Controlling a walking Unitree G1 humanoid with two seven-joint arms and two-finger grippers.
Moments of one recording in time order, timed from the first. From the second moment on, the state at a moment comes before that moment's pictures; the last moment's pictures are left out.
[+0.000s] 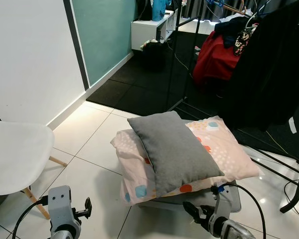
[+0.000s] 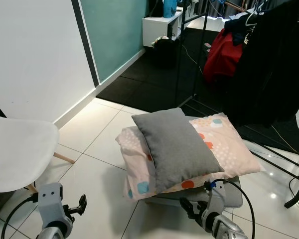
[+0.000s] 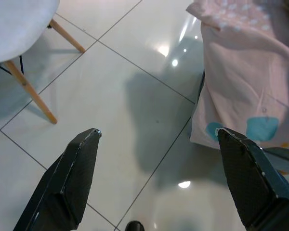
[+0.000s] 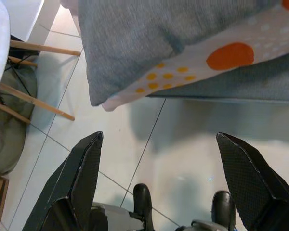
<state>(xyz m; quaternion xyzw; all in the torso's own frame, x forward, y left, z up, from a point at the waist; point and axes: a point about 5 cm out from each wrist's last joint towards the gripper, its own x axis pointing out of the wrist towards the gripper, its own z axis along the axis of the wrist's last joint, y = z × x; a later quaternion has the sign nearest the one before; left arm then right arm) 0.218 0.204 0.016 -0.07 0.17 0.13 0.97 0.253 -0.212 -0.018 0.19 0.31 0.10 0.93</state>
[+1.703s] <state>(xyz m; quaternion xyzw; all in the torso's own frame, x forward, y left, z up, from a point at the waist) 0.222 0.203 0.013 -0.07 0.18 0.12 0.97 0.255 -0.213 -0.020 0.19 0.30 0.10 0.93</state>
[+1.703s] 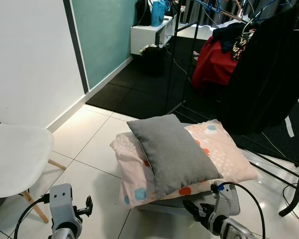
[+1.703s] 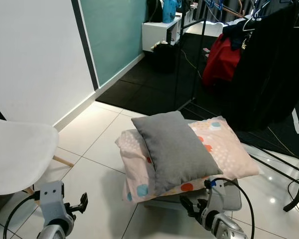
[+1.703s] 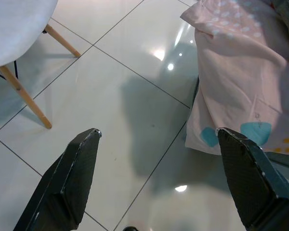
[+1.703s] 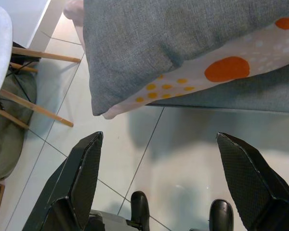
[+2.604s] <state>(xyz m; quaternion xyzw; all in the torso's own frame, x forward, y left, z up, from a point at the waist) 0.222 0.202 0.013 -0.07 0.18 0.12 0.97 0.253 -0.213 -0.022 0.18 0.30 0.11 0.93</state>
